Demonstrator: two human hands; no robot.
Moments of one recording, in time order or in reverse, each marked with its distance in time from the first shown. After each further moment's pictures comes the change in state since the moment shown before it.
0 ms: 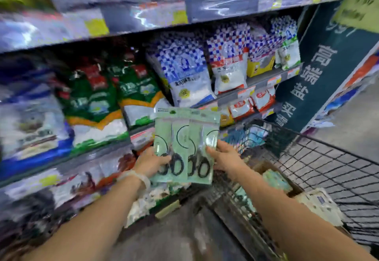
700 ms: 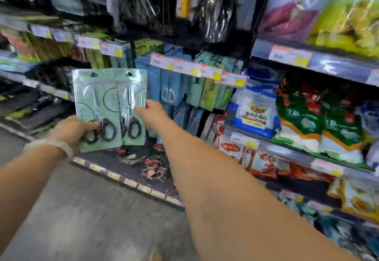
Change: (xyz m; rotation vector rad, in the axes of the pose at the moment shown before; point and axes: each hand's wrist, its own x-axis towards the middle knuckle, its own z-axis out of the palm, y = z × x) left_hand -0.410 -0.293 -0.442 -0.475 1.119 -0.116; right_hand -0.287 -0.096 0.590 -0.403 -0.956 -0.450
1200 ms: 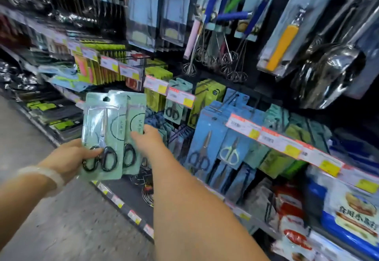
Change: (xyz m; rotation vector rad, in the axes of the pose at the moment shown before) left_hand 0.144 0.000 -0.125 -0.211 0.079 -0.071; right_hand 0.186 -0.067 0.161 -0.159 -0.176 0.062
